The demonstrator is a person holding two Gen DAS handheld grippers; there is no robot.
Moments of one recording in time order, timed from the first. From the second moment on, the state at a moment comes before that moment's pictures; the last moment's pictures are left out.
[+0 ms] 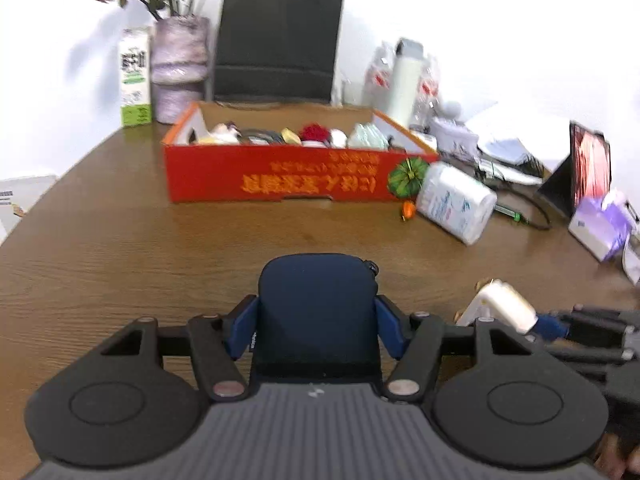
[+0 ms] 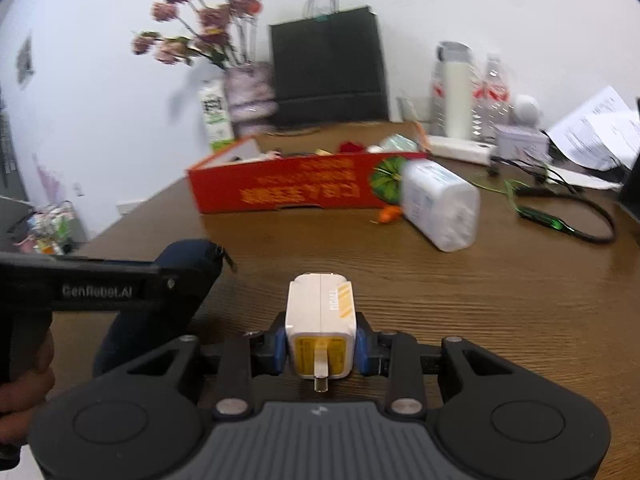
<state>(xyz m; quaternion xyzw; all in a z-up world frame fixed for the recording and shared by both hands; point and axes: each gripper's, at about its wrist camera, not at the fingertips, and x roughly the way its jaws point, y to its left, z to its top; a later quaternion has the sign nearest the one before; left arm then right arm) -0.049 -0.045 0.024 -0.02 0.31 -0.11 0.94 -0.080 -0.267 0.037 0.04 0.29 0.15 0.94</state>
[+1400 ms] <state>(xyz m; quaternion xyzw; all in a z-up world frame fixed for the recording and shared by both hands) 0.314 -0.039 0.079 0.01 0.41 -0.09 0.91 0.269 -0.218 0.080 0.09 0.39 0.19 0.90</state>
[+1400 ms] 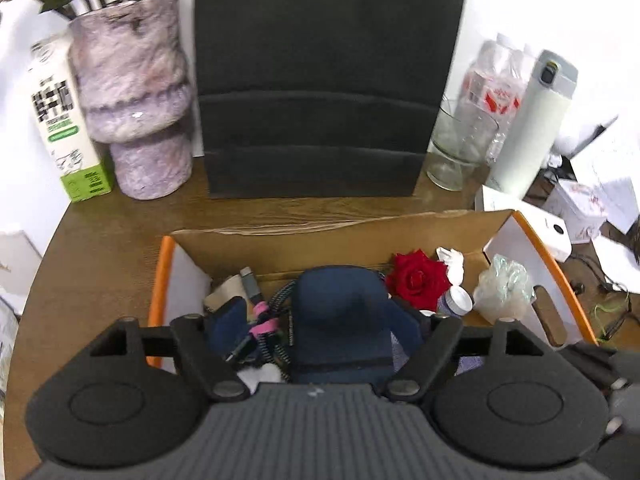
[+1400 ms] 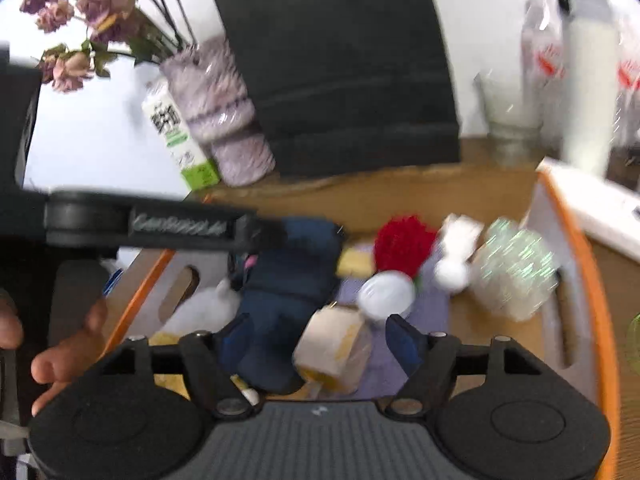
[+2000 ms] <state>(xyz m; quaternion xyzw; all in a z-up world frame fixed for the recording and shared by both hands) 0.130 -0.030 0.074 0.01 0.30 -0.06 0.95 0.142 -0.257 0.110 0.04 0.30 0.13 0.94</state>
